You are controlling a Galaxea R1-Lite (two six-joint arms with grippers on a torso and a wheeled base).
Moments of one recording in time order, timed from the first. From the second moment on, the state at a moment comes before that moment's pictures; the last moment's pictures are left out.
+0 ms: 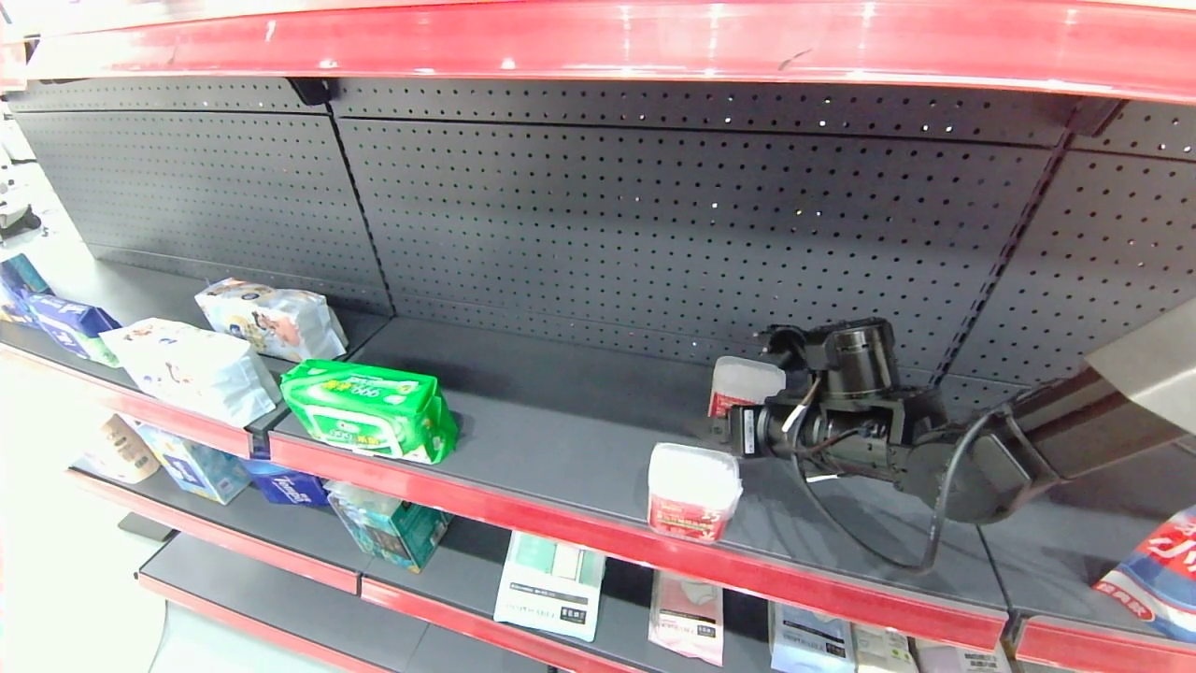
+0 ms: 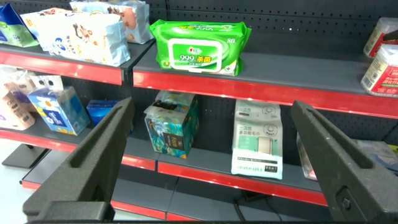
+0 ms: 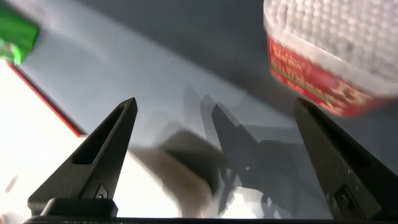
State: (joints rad) left arm -0.01 0.00 0.00 0.00 -0.05 0.01; right arm 0.42 2.02 -0.90 -0.56 0.07 0.23
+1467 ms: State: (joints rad) left arm -0.01 0.01 0.00 0.00 -0.05 0.01; right arm 0.35 1.09 -0.33 -0.56 -0.11 -0.20
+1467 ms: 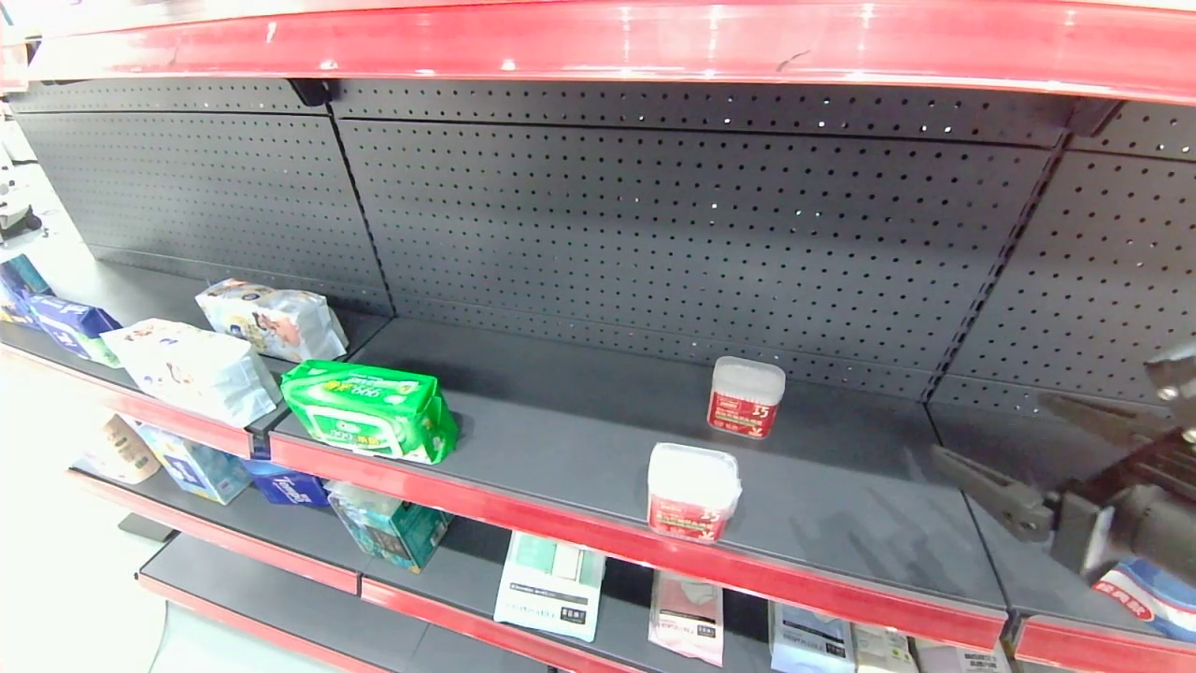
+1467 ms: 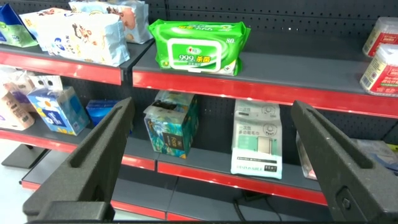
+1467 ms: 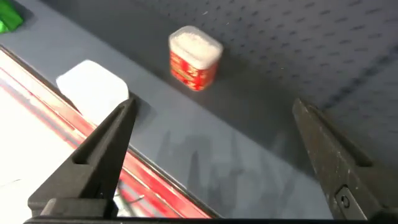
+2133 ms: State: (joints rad) left arm -0.01 0.02 0.00 0.00 -0.05 0.01; right arm 0.08 0.47 -0.04 -0.33 -0.15 -0.20
